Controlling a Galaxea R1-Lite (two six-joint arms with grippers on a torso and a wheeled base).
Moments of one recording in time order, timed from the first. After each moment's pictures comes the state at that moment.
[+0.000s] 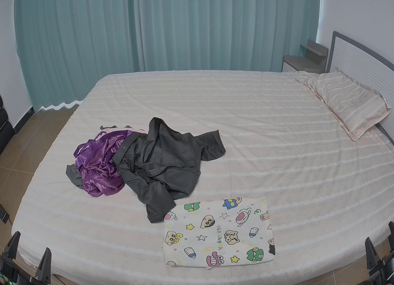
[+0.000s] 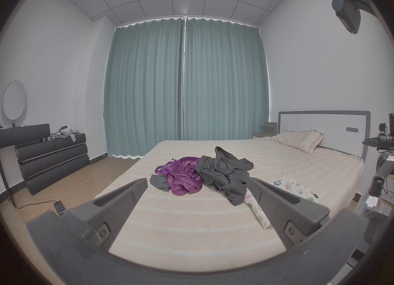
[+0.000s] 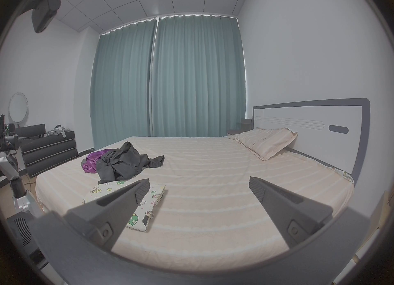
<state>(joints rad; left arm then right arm) 0.00 0.01 -0.02 0.00 0.00 0.00 0.01 0.01 -0.02 0.02 -0.01 -0.01</state>
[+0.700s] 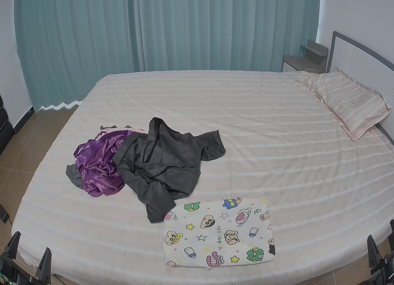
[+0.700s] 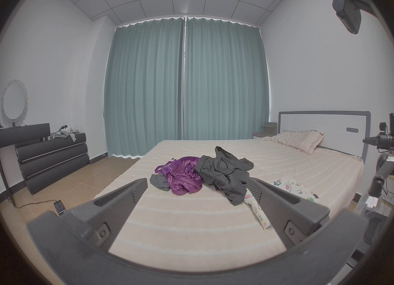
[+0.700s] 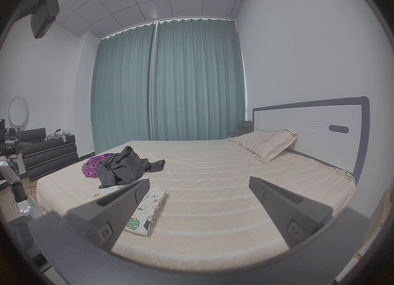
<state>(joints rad) 0.00 0.01 -0.02 0.00 0.00 0.00 0.01 0.01 -0.02 0.00 -0.01 0.01</state>
